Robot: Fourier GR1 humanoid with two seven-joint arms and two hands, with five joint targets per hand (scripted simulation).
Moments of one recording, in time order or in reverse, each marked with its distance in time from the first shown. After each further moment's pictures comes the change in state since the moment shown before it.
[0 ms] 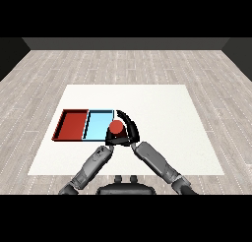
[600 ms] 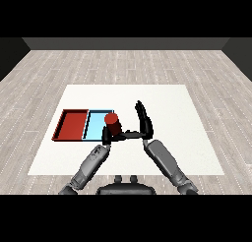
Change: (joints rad) left arm 0.022 0.004 0.080 -0.013 -0.034 -0.014 0.037; right arm 0.077 -0.074 -0.160 -0.161 0.019 0.062 0.019
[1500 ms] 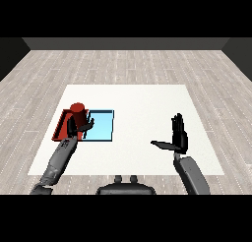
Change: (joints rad) left arm -0.017 0.360 0.263 0.095 -0.050 -0.091 0.062; right arm 0.412 -0.245 -0.224 -0.247 -0.061 0.117 -0.039
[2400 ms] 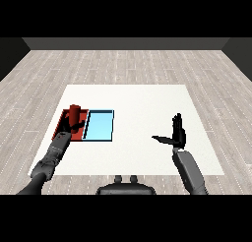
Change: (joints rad) left arm -0.349 0.029 0.119 0.866 -0.112 -0.049 0.031; right arm -0.093 0.043 -0.085 0.257 0.015 0.033 -0.024
